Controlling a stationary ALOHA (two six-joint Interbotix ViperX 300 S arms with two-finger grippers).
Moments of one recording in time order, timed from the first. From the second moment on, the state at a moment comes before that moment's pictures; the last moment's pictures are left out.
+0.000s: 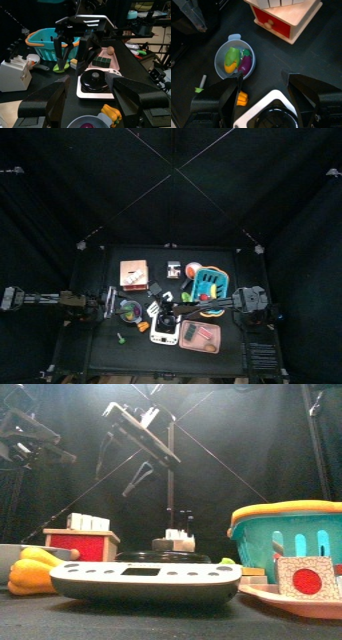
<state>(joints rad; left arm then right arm) 0.09 -0.99 1.33 0.63 -0.27 -0.56 0.08 0.28 -0.06 -0.67 0.71 1.34</state>
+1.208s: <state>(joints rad) 0.09 -0.99 1.34 0.61 -0.27 -0.56 0.13 -0.63 0.80 -0.56 0.83 1.35</state>
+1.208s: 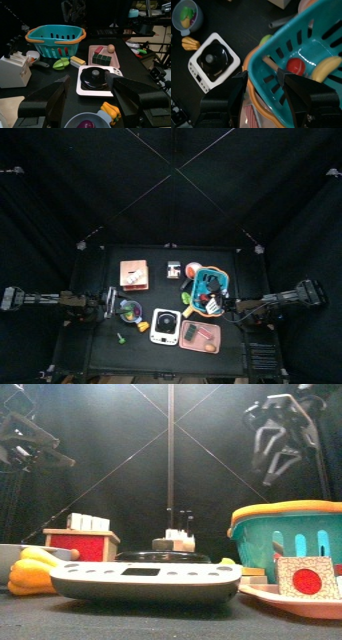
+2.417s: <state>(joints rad) 0.21 -0.99 1.34 0.65 -0.27 -0.46 0.07 -0.53 1.02 -0.71 0.57 1.32</state>
